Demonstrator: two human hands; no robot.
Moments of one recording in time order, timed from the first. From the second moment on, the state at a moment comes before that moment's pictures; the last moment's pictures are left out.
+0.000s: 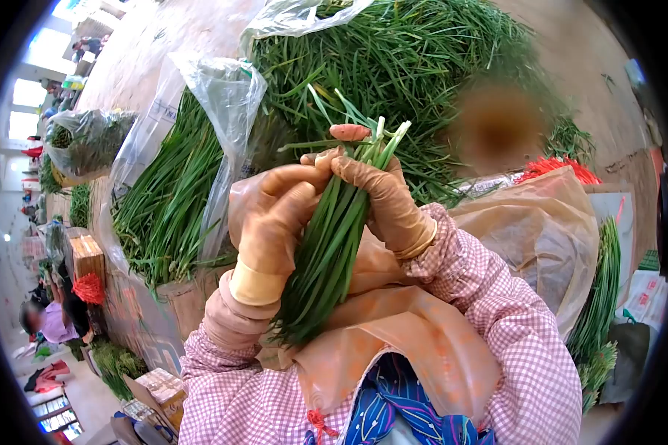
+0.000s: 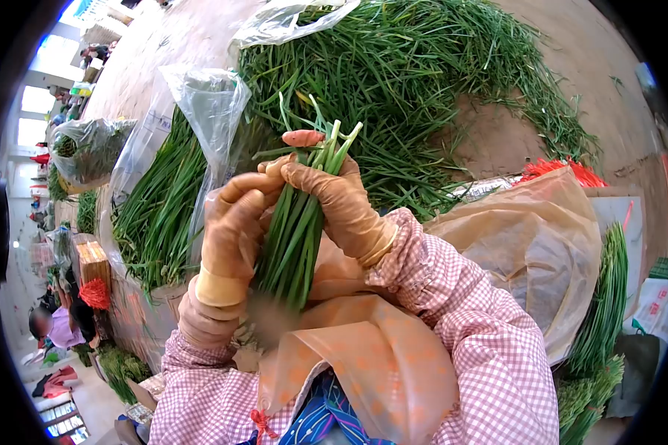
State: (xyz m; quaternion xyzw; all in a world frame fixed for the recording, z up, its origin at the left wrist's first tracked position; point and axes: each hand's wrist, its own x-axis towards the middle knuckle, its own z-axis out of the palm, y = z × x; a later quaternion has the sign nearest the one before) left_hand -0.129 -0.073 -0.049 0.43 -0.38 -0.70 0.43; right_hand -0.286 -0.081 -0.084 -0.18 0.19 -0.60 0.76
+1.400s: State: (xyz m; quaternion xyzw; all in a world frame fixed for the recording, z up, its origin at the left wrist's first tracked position) left_hand -0.155 -0.078 -0.021 0.40 -0.33 -0.84 0.19; right_hand -0.356 -0.154 -0.046 -0.66 0.33 -0.33 0.59
